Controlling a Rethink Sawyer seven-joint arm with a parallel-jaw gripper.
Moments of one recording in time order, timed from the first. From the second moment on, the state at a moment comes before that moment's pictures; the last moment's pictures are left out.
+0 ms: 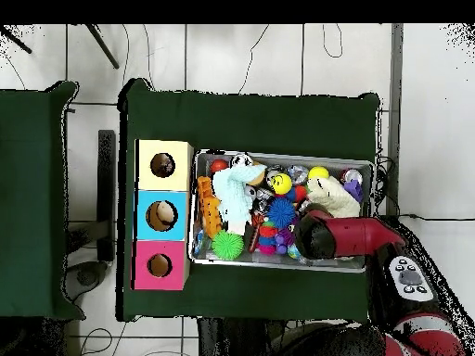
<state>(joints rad) -0.58 -0.41 0.07 1.54 -0.69 0.19 2.41</state>
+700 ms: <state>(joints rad) -0.58 -0.41 0.05 1.53 -0.67 0.19 2.41</state>
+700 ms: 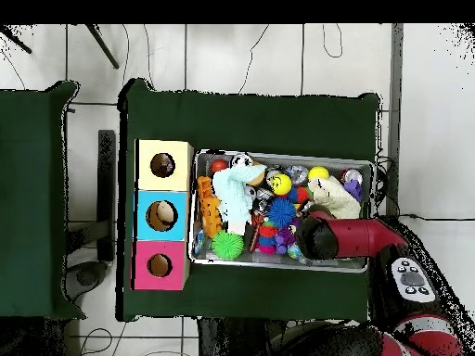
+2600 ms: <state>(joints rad) -0.37 -0.79 0.05 1.80 -0.32 0.38 2.41</state>
